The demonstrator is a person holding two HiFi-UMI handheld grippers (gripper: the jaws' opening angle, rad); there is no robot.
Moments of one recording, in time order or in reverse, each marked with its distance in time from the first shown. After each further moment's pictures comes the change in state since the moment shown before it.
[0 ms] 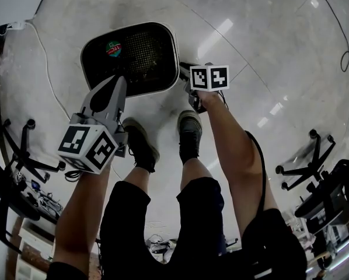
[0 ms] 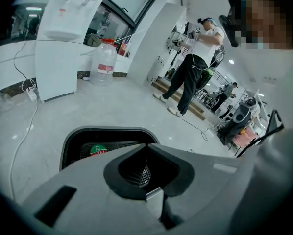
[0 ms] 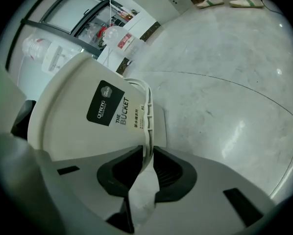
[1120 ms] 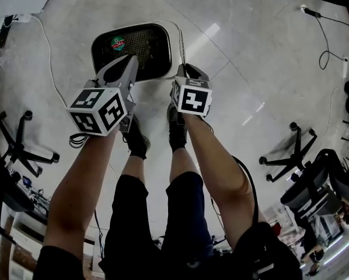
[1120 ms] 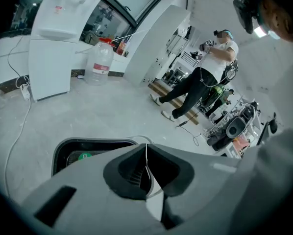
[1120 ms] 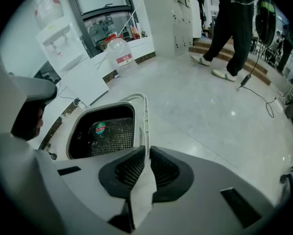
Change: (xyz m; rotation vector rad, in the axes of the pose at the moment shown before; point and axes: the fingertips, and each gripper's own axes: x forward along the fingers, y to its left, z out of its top) left arm -0.006 -0.032 0.043 -0.053 0.013 -0.076; right arm -0.143 0.085 0.040 -0.148 -0.190 -0.554
